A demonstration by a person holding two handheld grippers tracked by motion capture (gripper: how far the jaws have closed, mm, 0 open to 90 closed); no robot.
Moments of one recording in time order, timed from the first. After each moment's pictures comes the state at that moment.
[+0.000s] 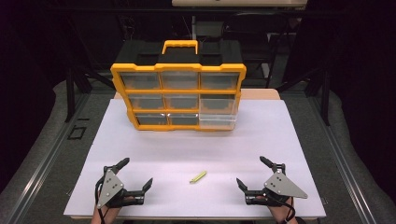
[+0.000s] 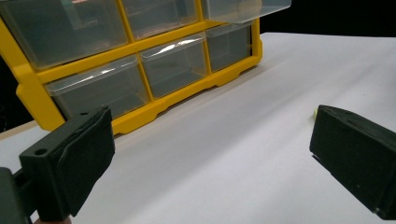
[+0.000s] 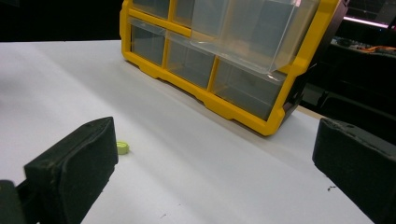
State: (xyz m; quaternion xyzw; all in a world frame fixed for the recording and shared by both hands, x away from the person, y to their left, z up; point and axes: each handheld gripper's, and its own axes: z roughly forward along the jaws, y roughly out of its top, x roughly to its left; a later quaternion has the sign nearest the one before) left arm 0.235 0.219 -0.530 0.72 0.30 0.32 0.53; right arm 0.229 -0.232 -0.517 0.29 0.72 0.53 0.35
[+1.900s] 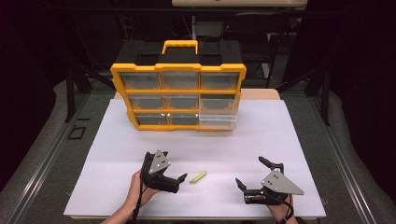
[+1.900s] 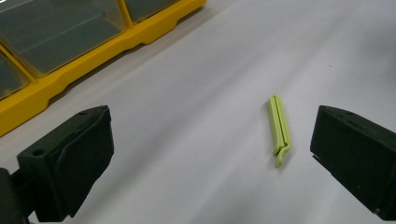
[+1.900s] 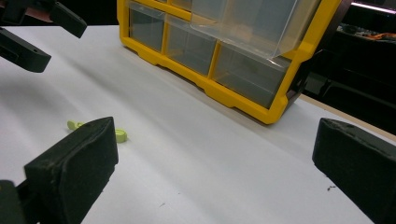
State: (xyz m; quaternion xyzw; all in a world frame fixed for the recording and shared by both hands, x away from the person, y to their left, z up) left arm 0.291 0.126 -0.520 0.84 0.29 0.19 0.42; right arm 0.233 -0.230 -0.520 0.30 0.73 0.51 0.34
